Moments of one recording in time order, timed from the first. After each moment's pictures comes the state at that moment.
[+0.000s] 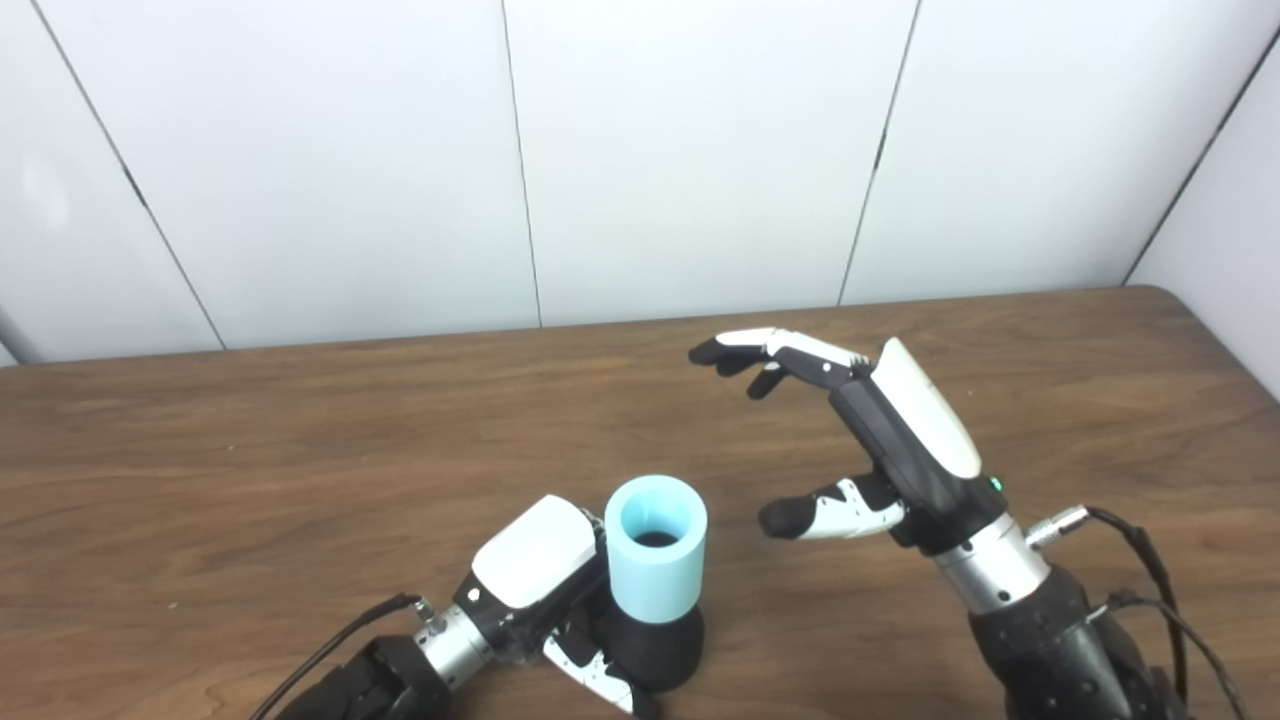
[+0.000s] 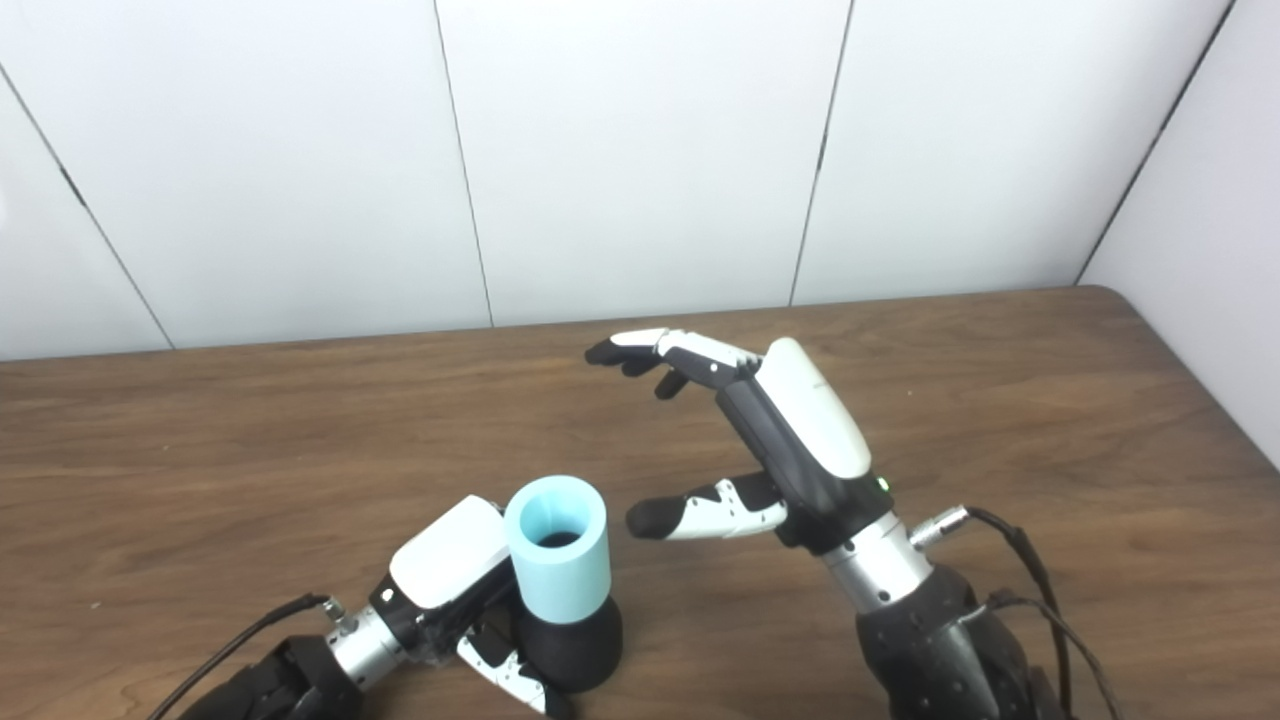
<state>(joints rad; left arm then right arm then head) -0.38 0.36 -0.66 0.24 0.79 -0.47 0.14 -0.10 -0.22 0.06 -0.62 -0.46 -0.01 0.24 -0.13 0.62</state>
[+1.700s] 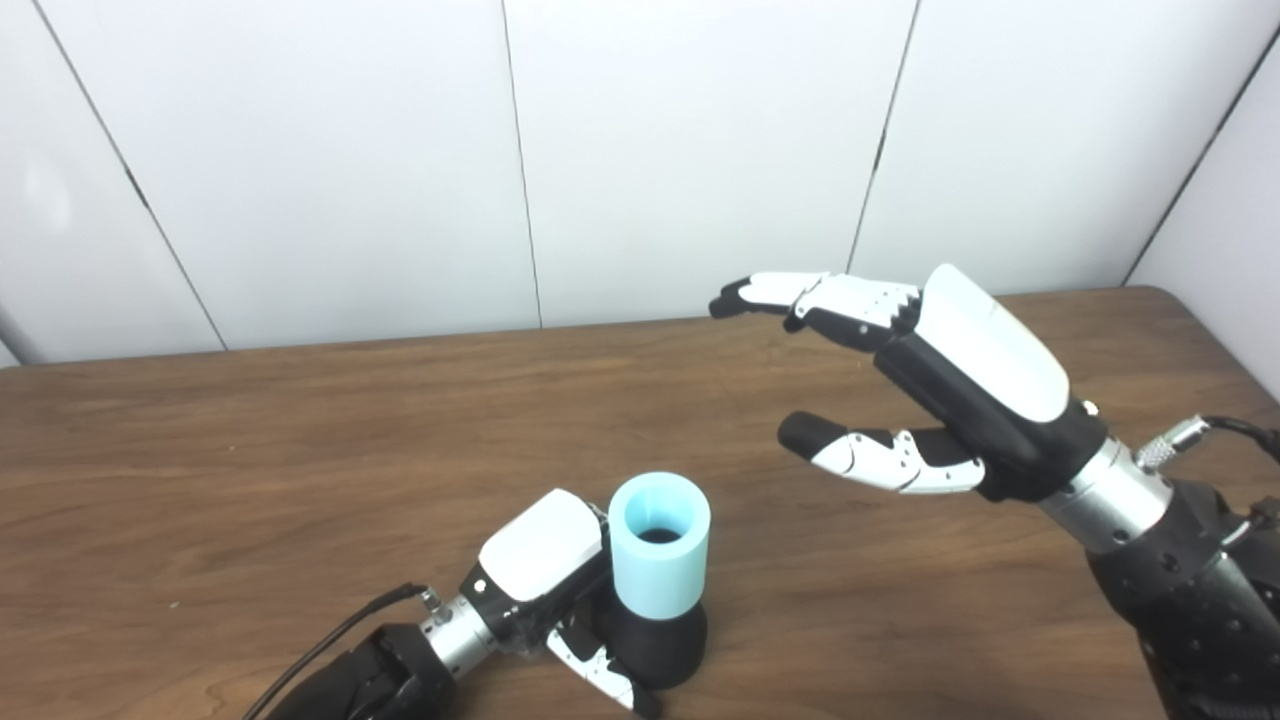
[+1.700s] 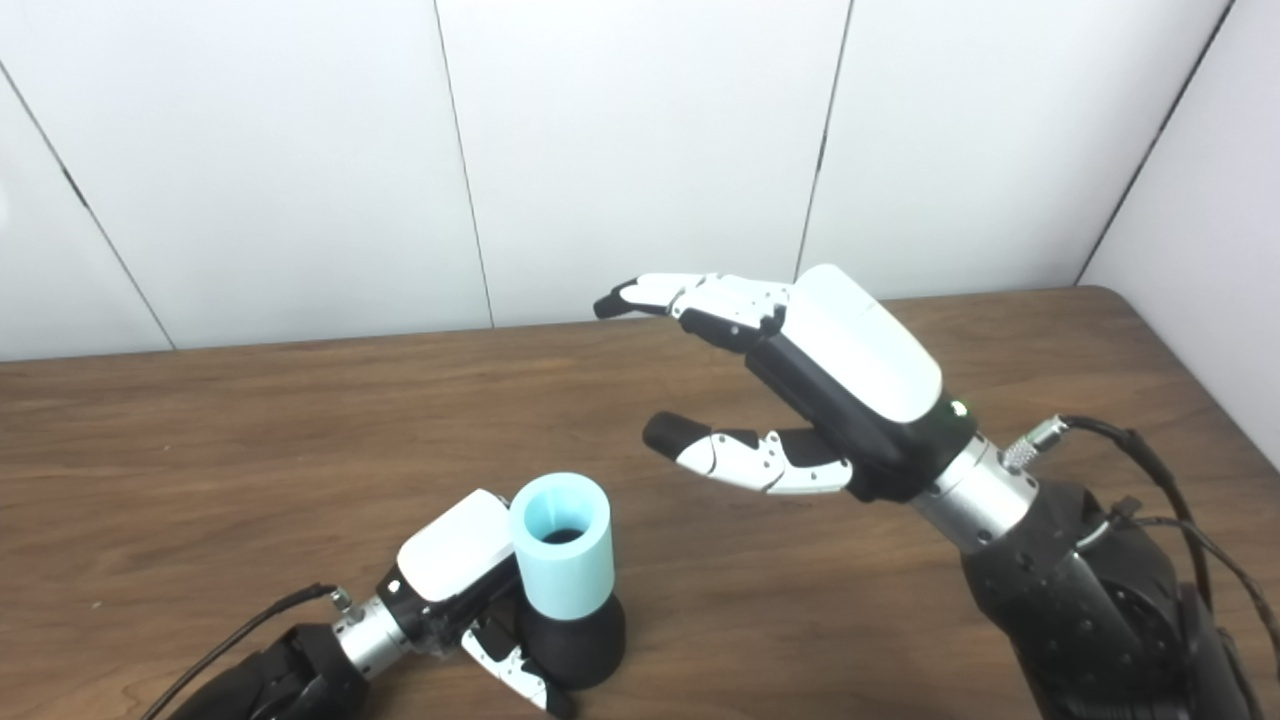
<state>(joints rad) -0.41 0.36 -0.69 0.29 0.79 -0.48 0.17 -0.25 -0.47 0.01 -0.79 -0.45 0.06 0.45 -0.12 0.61</state>
